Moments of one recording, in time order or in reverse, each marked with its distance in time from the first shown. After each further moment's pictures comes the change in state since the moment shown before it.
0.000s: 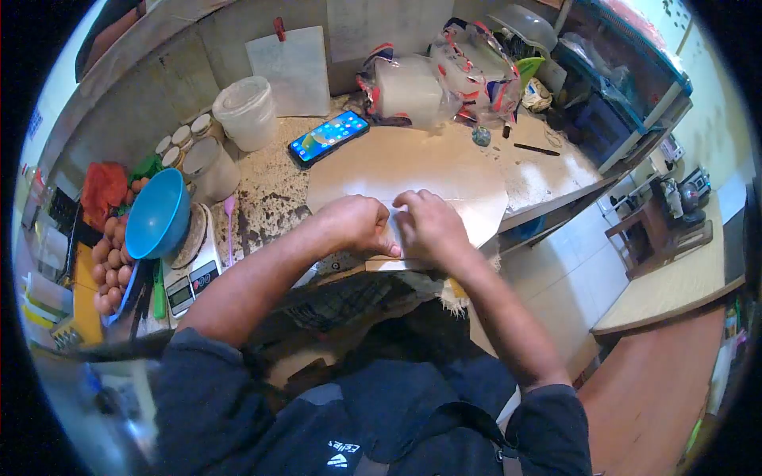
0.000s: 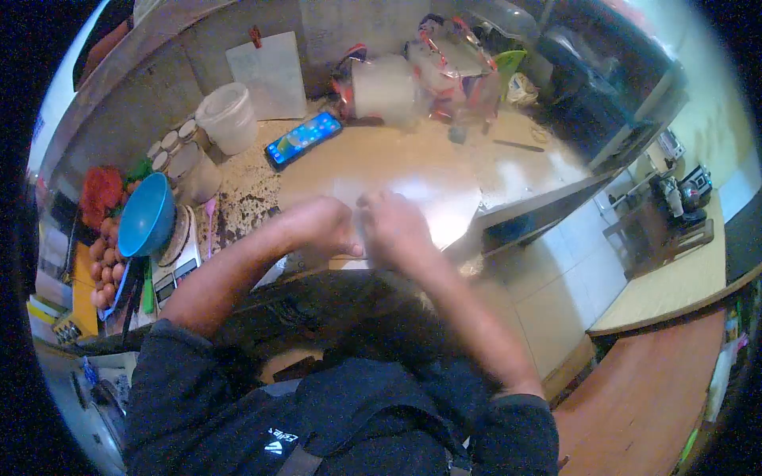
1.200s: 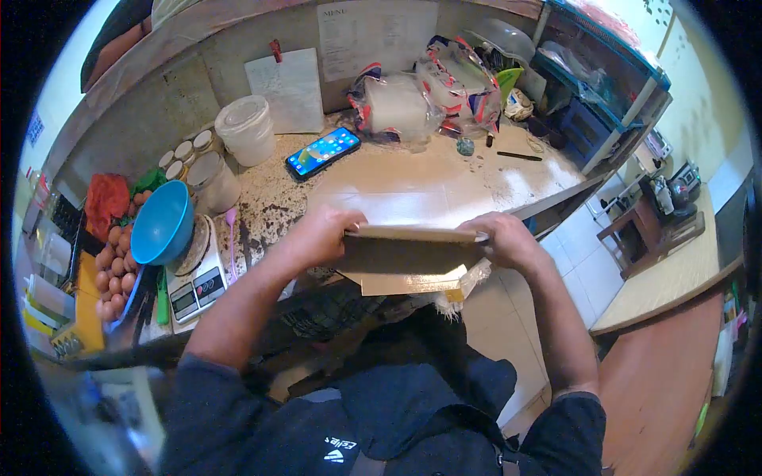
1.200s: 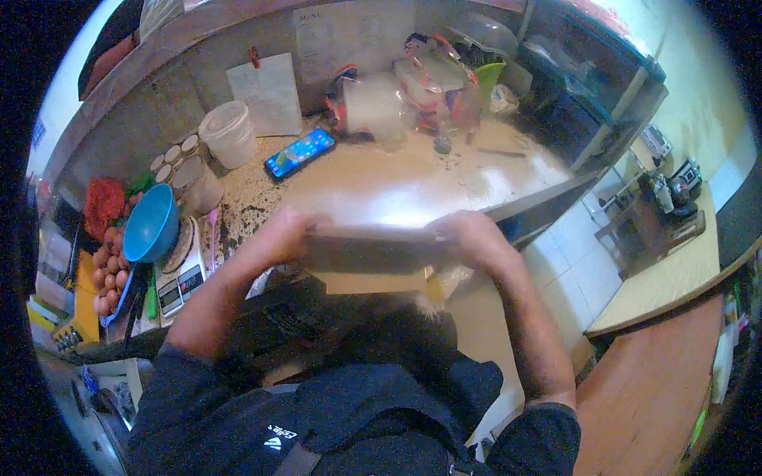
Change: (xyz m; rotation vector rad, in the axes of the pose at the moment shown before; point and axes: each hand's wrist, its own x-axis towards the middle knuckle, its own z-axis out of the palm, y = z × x) left_hand -0.050 -0.016 -0.002 -0.066 0.375 0.127; right_hand -0.048 0.065 -0.109 -0.143 -0.396 0.161
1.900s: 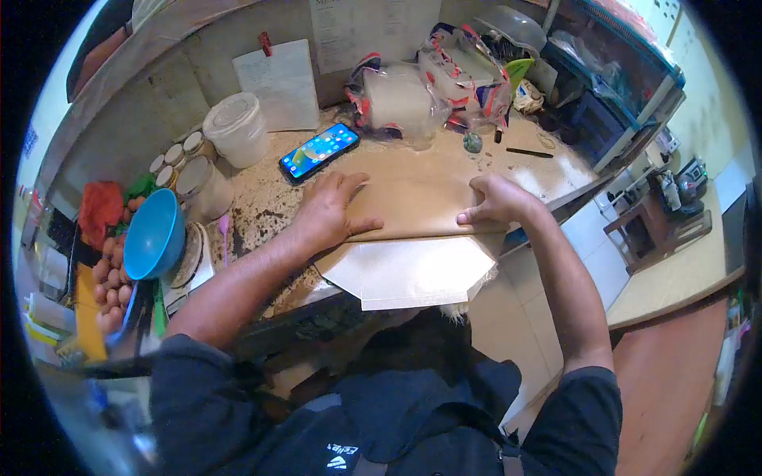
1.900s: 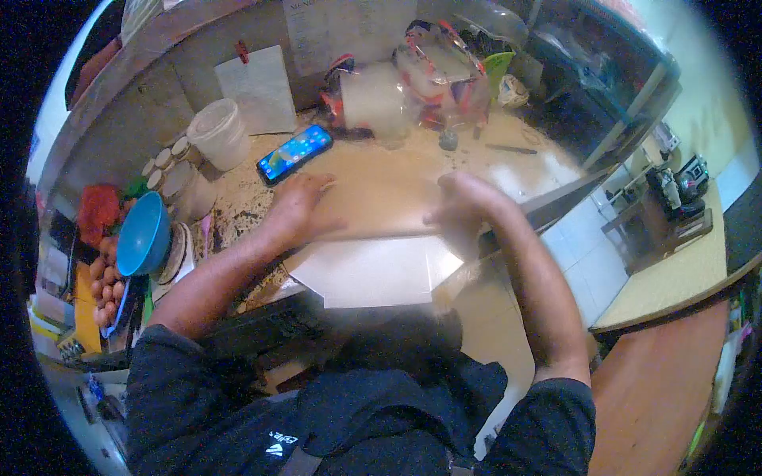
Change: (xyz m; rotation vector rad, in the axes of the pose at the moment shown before) left_hand 0.045 -0.029 0.019 0.133 0.272 -0.011; right_hand 0.085 0.009 -0.035 0.021 -0.258 0.220
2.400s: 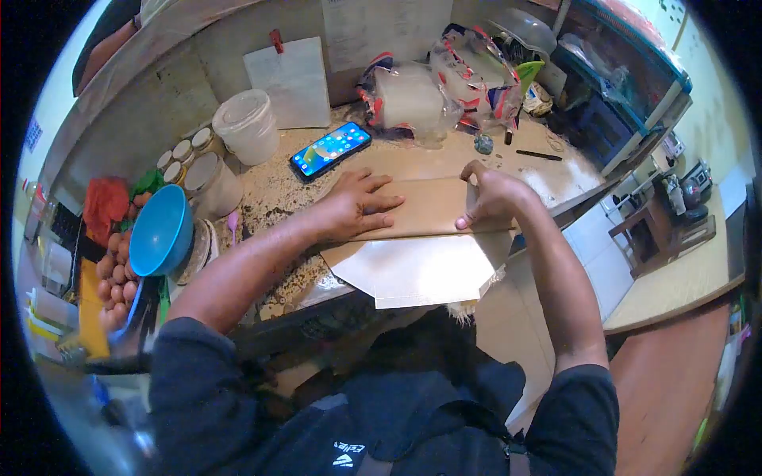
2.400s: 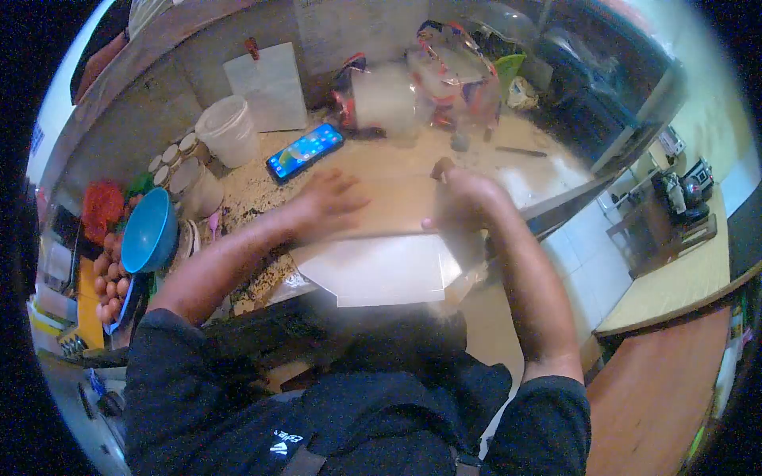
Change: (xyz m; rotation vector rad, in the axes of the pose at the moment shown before) left_hand 0.017 -0.036 0.030 -0.054 -0.157 0.354; right_hand 0.015 -0.019 0.003 0.032 0.052 0.070
